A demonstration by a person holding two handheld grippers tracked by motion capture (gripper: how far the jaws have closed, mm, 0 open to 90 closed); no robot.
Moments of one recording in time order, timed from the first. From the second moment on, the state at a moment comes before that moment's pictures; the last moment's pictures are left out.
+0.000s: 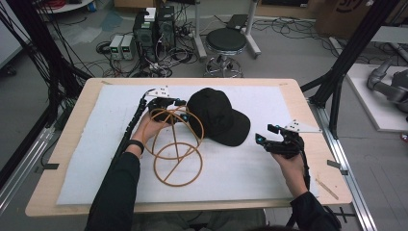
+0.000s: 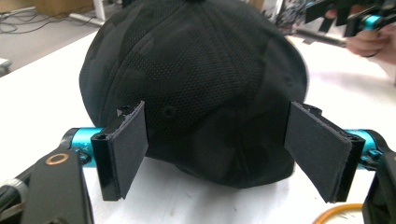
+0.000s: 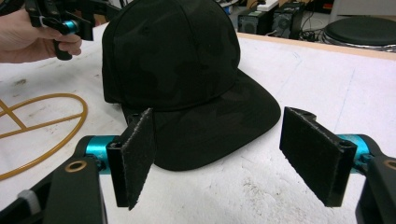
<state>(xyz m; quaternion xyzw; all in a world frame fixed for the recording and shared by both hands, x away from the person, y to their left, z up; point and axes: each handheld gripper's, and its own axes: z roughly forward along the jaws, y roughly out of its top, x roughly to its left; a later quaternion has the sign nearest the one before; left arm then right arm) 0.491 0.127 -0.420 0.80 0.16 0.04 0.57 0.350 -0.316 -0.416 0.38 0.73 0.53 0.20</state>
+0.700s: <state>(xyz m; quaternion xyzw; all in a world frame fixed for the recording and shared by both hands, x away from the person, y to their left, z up) 0.494 0.112 -0.426 0.83 0.15 0.08 0.53 0.349 -0.320 -0.417 0.39 0.73 0.53 0.20</state>
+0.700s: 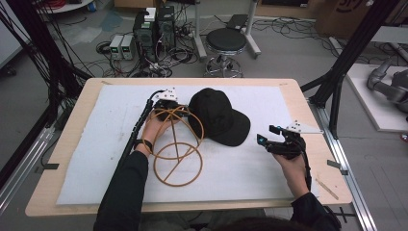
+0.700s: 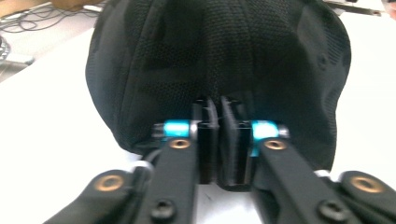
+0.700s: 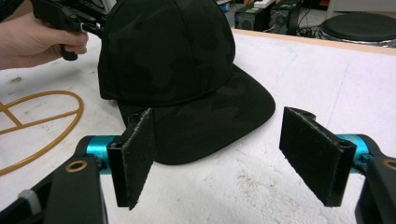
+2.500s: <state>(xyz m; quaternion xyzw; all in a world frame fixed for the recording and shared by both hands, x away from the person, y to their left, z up) 0.490 0.148 -0.316 0.72 0.16 0.07 0.67 0.346 -0.320 -0.414 0.39 0.73 0.53 0.20</state>
